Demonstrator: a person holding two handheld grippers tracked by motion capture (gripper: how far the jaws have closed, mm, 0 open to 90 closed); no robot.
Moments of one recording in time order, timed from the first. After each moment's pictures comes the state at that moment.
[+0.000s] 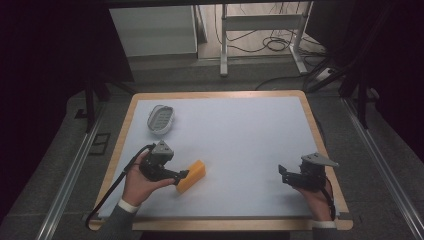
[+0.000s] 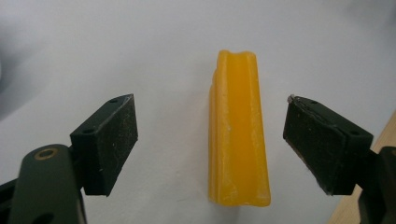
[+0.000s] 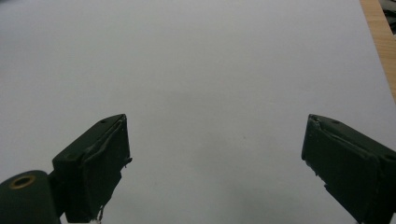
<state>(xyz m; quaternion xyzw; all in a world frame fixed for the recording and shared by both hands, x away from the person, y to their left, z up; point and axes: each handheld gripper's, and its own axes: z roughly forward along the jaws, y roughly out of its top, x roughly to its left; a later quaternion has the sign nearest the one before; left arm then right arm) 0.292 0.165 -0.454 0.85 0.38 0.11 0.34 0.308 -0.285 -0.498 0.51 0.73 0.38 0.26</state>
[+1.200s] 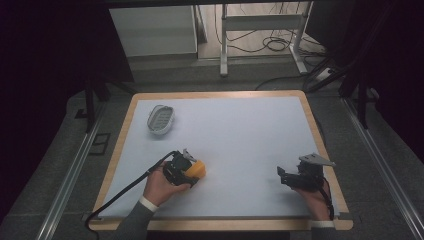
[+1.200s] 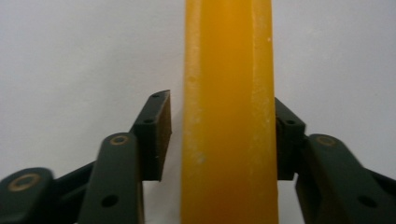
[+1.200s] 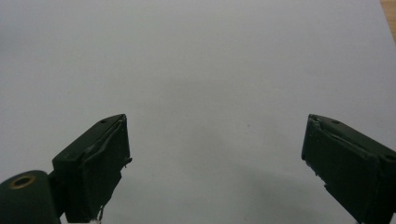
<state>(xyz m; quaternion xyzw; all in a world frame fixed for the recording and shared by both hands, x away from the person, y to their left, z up) 0.311 0.114 -0.500 0.89 0.38 0.08 0.23 0.312 -0.283 -0.507 0.51 0.74 0.37 0.25</state>
